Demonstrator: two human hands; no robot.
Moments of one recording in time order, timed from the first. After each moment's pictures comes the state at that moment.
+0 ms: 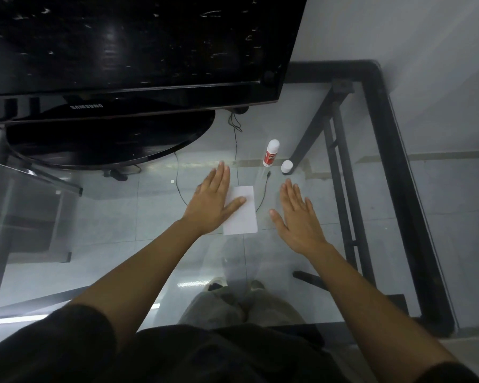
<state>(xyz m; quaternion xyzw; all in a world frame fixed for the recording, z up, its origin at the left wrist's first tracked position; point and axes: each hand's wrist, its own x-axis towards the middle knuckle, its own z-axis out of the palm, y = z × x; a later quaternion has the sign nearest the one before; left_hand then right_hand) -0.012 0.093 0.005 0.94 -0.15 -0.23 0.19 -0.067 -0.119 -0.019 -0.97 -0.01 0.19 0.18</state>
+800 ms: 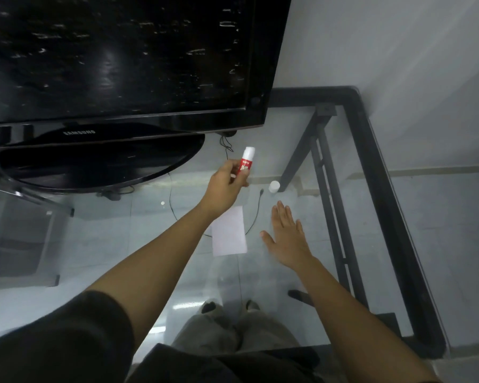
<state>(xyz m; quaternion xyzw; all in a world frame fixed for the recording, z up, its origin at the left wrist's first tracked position) 0.040 0.030 0.037 0.82 0.00 -0.16 0.55 -0.059 -0.123 -0.023 -0.95 0.04 0.25 0.18</state>
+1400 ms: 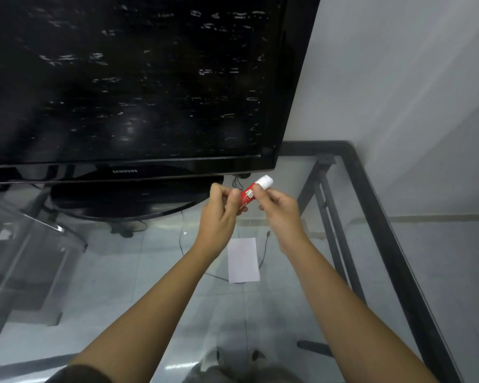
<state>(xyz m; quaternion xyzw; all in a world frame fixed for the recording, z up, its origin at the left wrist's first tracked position) -0.011 0.076 0.127 0.78 -0.04 0.02 0.63 -0.016 -0.049 0.147 -0.72 0.15 0.03 0.67</state>
